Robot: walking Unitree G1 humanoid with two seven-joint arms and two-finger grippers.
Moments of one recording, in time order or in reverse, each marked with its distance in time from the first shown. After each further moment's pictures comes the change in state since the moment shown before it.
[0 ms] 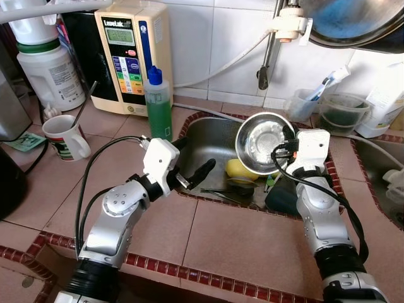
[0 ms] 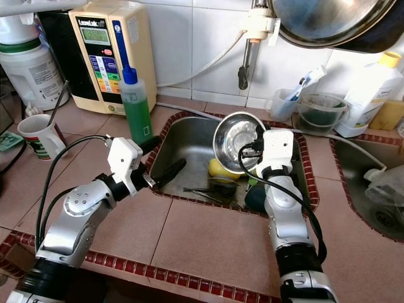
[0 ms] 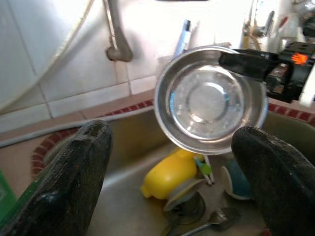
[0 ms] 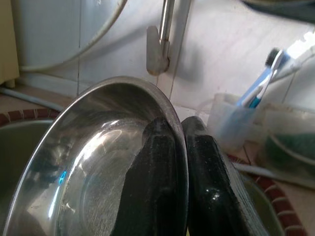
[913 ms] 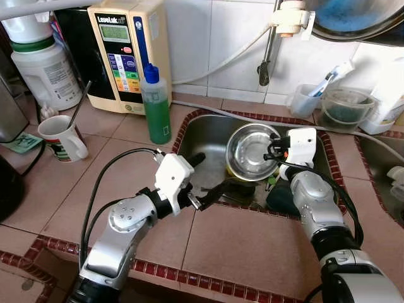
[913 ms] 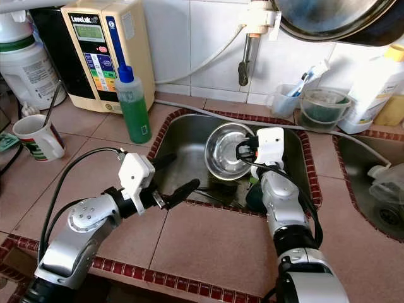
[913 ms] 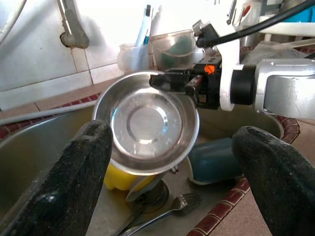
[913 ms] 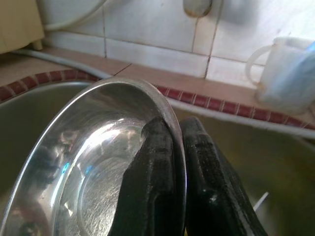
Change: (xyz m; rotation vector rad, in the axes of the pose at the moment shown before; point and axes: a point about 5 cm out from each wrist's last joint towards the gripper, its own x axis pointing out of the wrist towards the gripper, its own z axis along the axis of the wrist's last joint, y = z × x) left arm -0.003 -0.032 0.003 -0.019 0.019 -0.108; right arm 0.019 0.006 -0.017 0.103 0.182 0.154
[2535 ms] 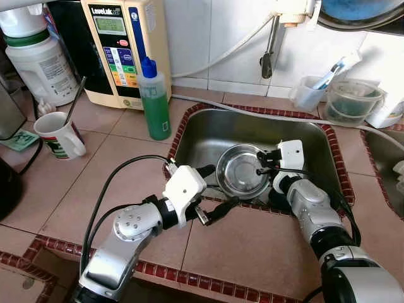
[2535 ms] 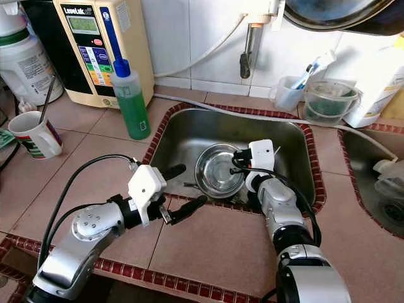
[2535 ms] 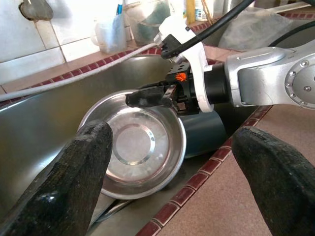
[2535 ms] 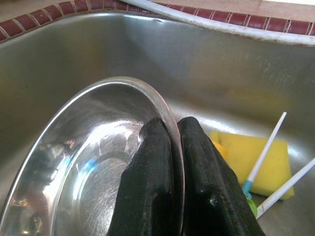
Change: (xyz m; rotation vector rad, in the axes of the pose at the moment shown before) left arm -0.003 -0.017 -0.004 0.052 0.074 -0.086; right arm -0.003 0.004 -0.026 0.042 0.152 0.121
